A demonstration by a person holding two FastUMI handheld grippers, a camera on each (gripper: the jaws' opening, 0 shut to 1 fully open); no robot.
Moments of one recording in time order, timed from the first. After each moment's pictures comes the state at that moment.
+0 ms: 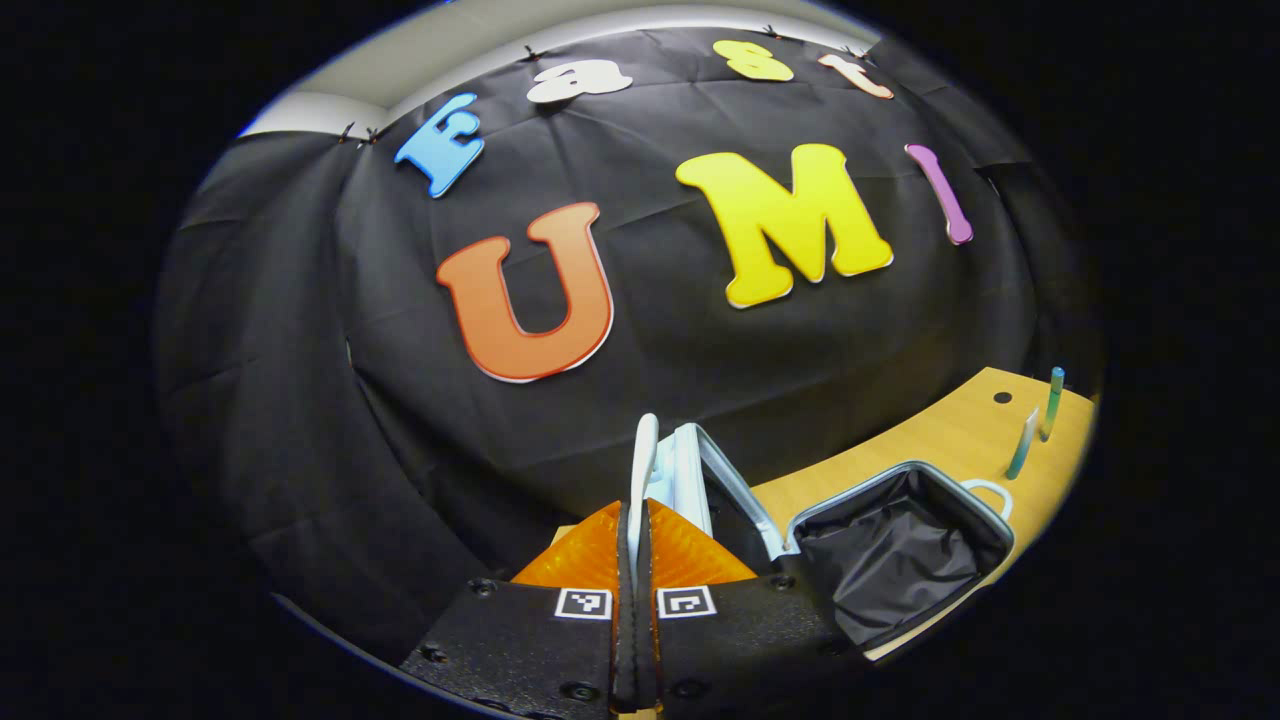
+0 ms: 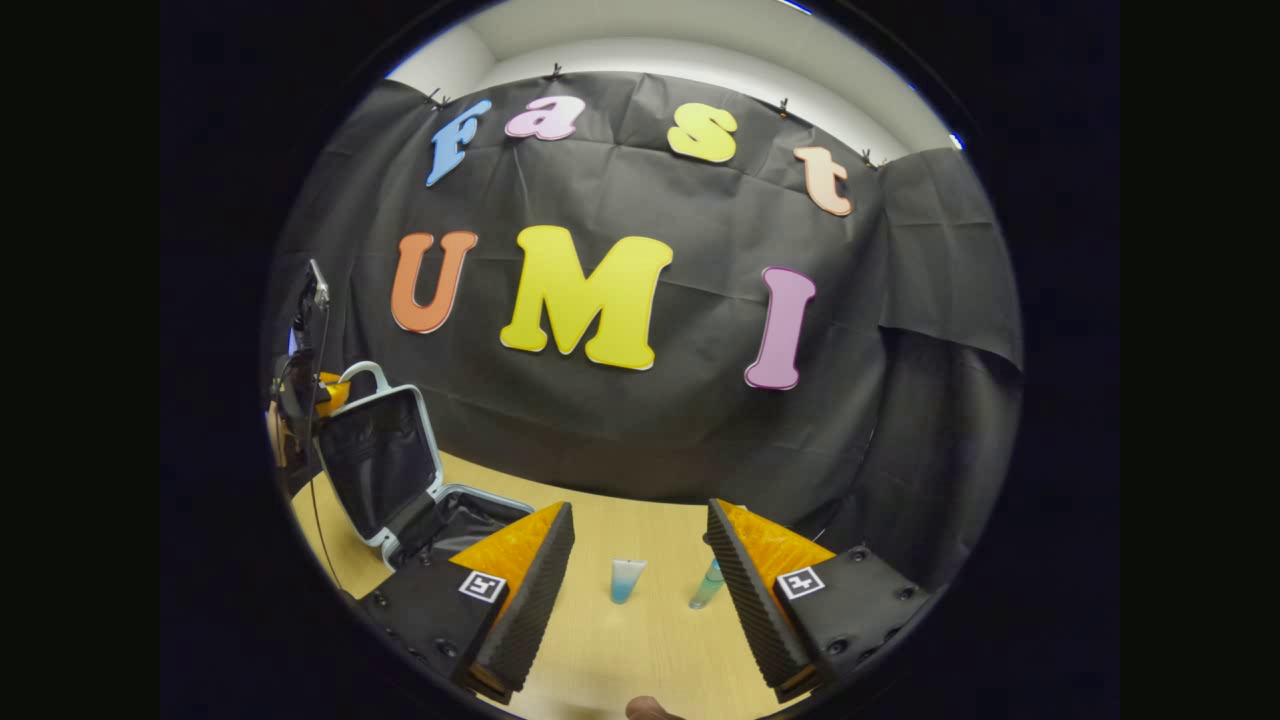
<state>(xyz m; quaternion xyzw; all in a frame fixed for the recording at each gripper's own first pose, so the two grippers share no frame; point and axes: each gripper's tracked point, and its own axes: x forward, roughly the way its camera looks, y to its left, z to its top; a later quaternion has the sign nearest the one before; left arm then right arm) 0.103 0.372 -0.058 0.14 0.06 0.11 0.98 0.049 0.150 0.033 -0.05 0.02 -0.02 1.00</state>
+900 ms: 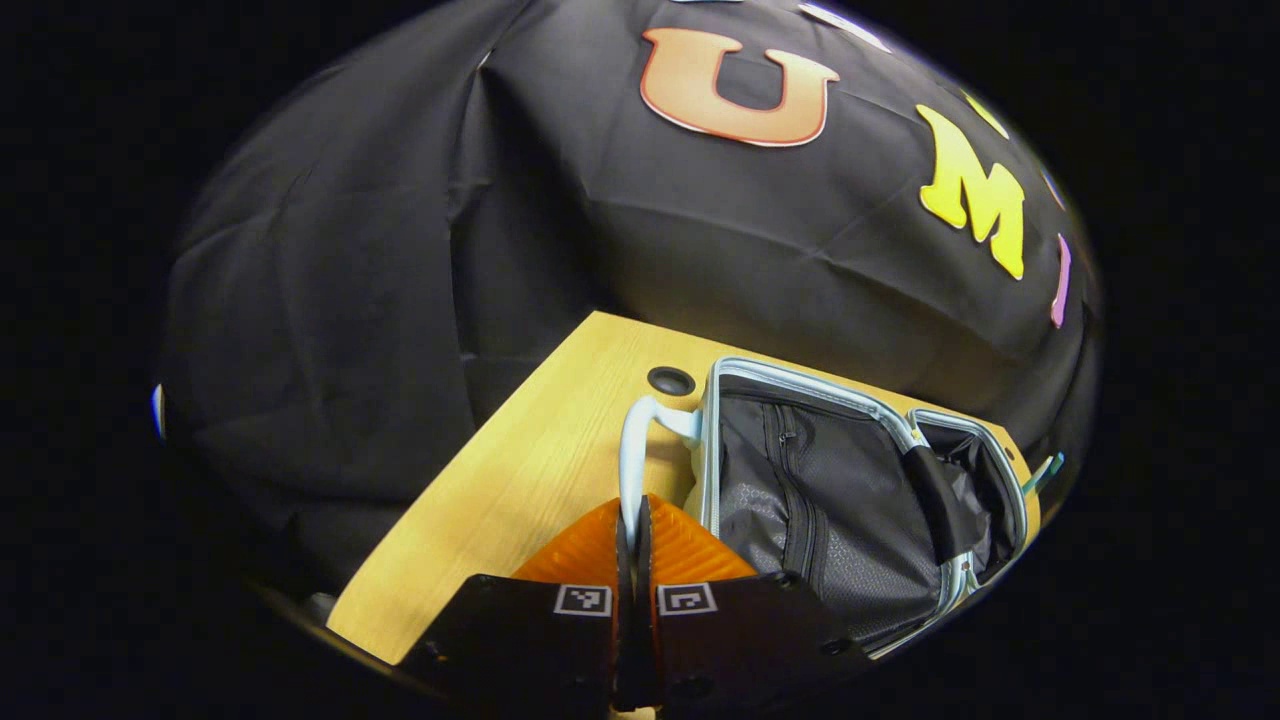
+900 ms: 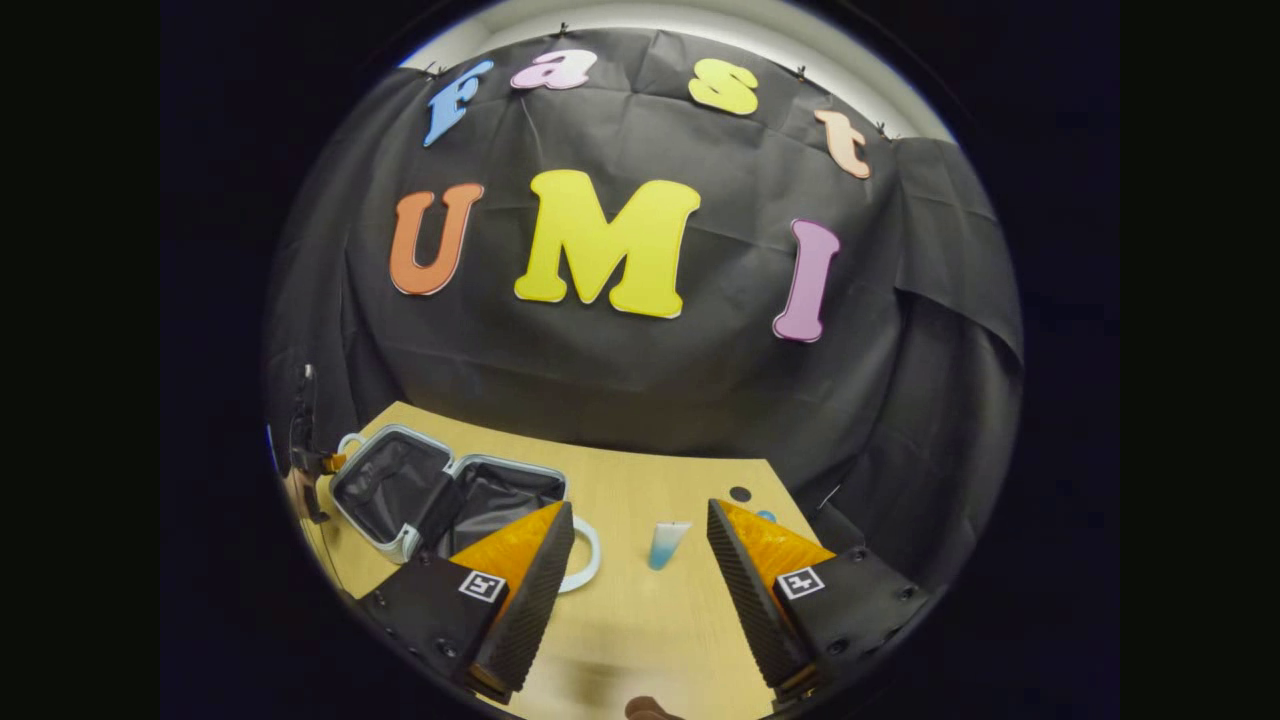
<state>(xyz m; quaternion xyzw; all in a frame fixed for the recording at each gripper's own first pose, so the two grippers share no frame) 0.099 0.488 -0.286 -0.16 0.22 0.13 0.95 0.069 0.198 -0.009 -0.03 0.11 -0.03 0.99</state>
